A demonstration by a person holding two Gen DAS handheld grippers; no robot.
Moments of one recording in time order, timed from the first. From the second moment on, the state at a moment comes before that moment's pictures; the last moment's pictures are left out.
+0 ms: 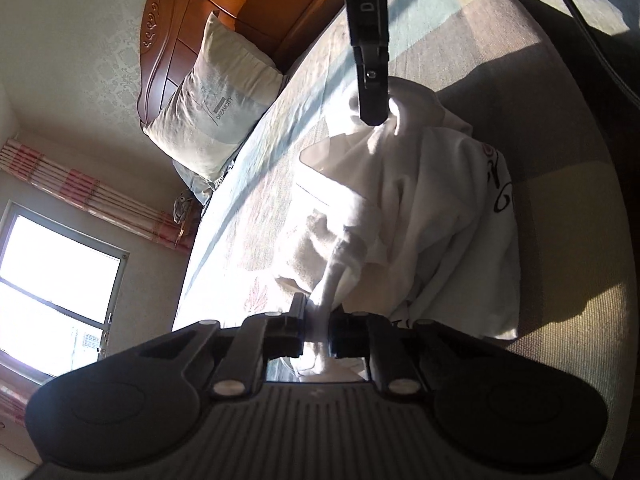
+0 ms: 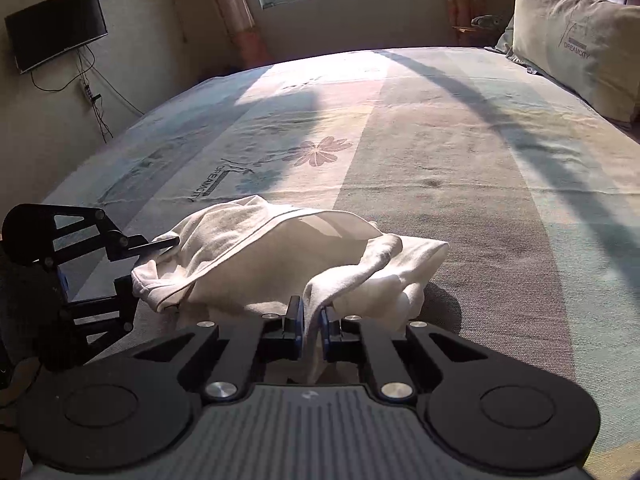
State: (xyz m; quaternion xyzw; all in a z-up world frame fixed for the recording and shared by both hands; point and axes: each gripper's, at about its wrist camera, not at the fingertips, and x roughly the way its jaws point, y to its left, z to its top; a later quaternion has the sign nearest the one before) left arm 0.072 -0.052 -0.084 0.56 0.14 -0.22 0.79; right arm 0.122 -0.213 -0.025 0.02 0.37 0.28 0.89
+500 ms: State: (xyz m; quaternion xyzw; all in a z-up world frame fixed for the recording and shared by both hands) left arm 0.147 -0.014 -0.022 0.42 0.19 -0.13 0.88; right arm 0.155 -0.219 0.013 -0.07 0.32 0.25 0.91
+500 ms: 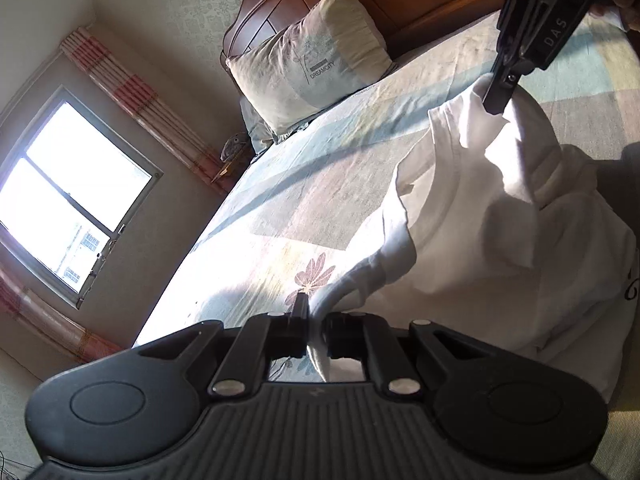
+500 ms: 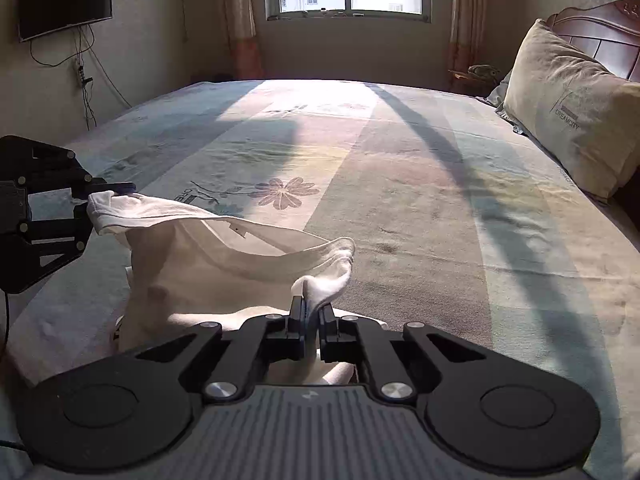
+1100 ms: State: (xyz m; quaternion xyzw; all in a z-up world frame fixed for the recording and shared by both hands) left arm 0.309 0.042 -0.024 0.26 0.30 -0.09 0.91; right arm 0.370 -0.196 0.011 -0.17 0.31 0.17 0.92
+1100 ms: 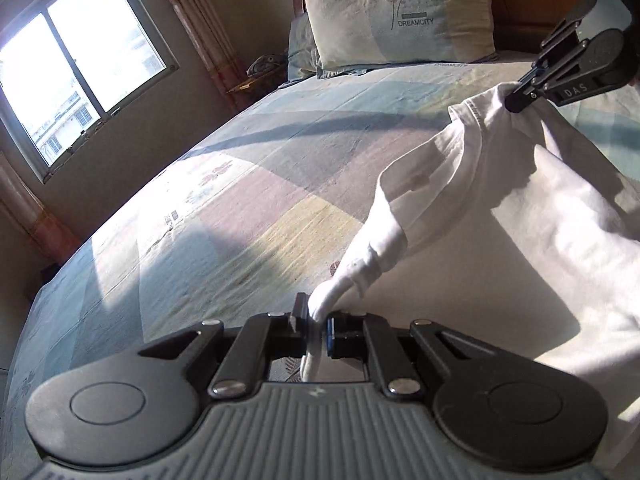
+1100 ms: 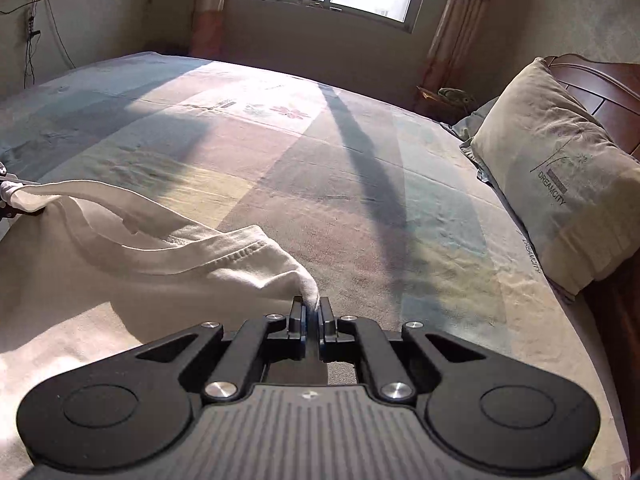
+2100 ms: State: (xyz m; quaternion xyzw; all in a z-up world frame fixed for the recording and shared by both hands) left arm 0.297 0.117 -0.053 0.04 0.45 -0.10 0.88; right arm 0.374 -0.240 -0.033 -0.01 0.43 0.21 0.88
